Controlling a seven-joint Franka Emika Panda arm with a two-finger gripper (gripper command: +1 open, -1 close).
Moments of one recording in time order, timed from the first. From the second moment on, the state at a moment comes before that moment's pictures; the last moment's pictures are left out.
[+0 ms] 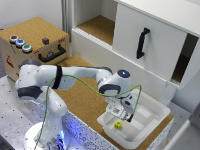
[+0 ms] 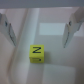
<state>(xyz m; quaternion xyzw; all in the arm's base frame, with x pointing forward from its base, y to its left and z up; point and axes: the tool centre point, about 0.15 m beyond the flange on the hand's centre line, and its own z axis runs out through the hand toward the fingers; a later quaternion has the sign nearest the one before) 0.216 -0.384 0.302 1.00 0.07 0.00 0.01</state>
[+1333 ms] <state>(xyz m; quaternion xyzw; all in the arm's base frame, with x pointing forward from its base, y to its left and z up) 0.246 -0.377 0.220 0.99 0.08 -0.04 0.05</state>
